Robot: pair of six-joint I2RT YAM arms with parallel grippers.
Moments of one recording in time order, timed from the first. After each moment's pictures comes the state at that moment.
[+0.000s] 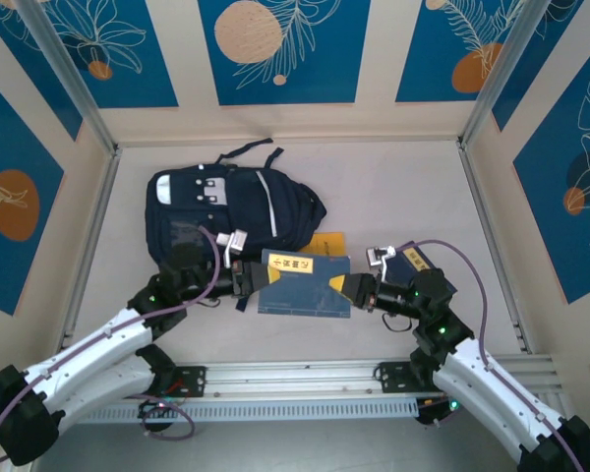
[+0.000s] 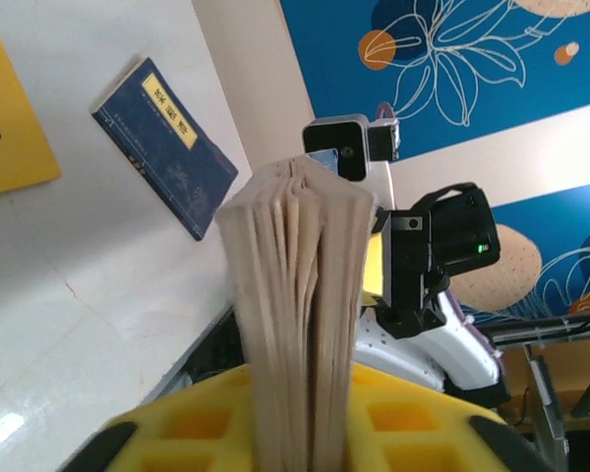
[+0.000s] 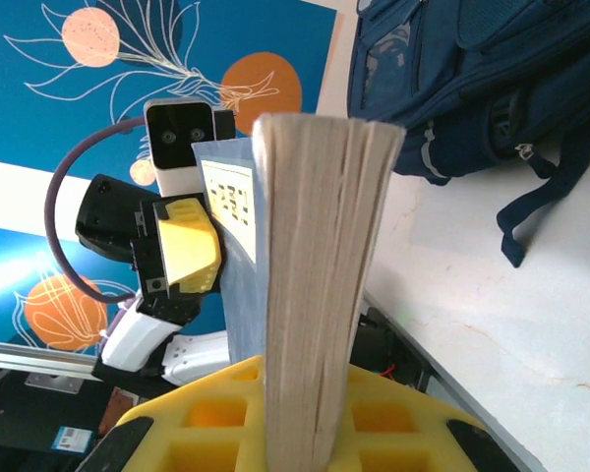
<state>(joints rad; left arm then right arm) -0.71 0.83 0.50 0.14 0.64 -1.08 0.53 0.47 0.22 0.19 -0.71 1.28</state>
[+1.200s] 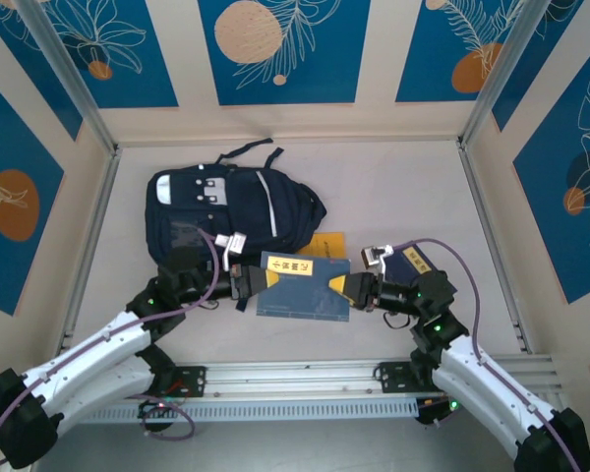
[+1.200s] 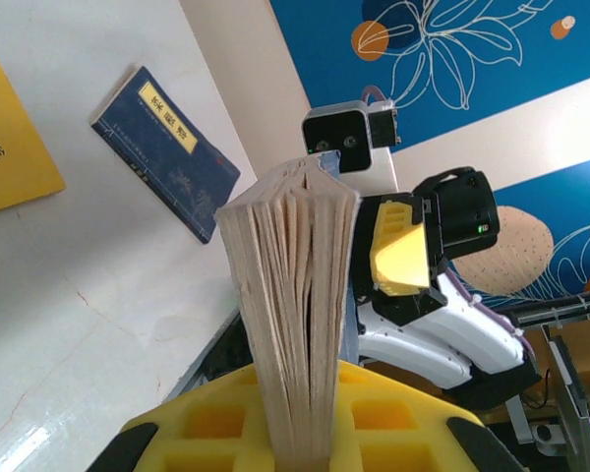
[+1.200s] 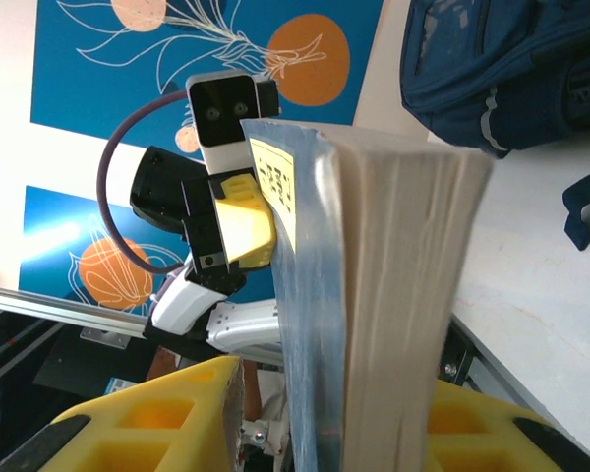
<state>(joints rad) -0.71 0.80 0.47 0.15 0.65 -1.01 0.50 0.53 0.16 0.44 -0.85 1.39</state>
